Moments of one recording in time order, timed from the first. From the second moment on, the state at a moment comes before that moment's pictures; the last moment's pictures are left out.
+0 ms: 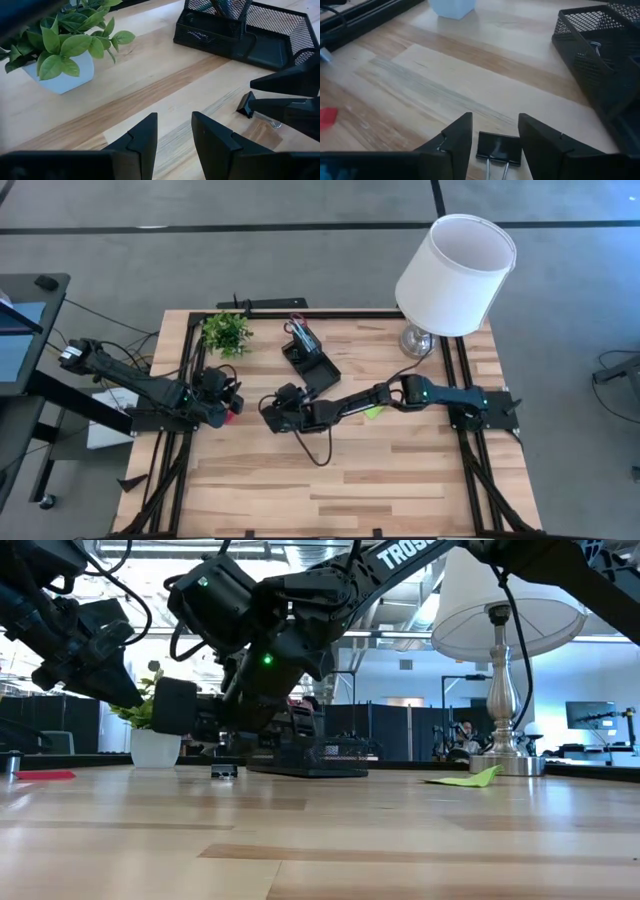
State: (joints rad) left arm -0.36 0.78 0.37 -0.73 -0.87 -1.19; right arm 0.14 2.52 1.91 -0.23 0.84 0.82
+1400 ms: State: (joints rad) left arm -0.36 0.78 0.36 -0.75 -0.83 -1.19; right arm 0.11 2.53 1.89 -0.31 0.71 0.84
